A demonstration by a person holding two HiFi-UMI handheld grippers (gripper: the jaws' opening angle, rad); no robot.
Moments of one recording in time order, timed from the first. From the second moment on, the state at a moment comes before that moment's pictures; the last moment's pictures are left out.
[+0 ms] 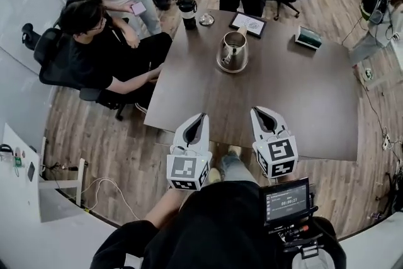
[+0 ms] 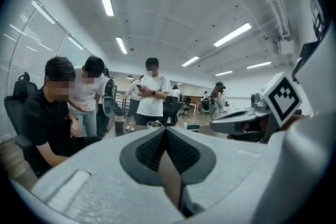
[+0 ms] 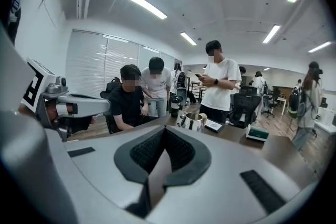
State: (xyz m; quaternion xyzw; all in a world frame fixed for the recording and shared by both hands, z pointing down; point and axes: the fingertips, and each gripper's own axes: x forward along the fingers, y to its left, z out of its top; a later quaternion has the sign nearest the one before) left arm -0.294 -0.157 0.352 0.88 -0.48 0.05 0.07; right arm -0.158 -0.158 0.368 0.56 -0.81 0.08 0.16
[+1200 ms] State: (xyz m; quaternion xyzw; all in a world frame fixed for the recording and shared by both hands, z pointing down) left arm -0.188 -0.098 0.328 0.90 -0.43 0.06 0.06; right arm -0.088 -0.092 0.341 0.58 -0.80 0.09 0.12
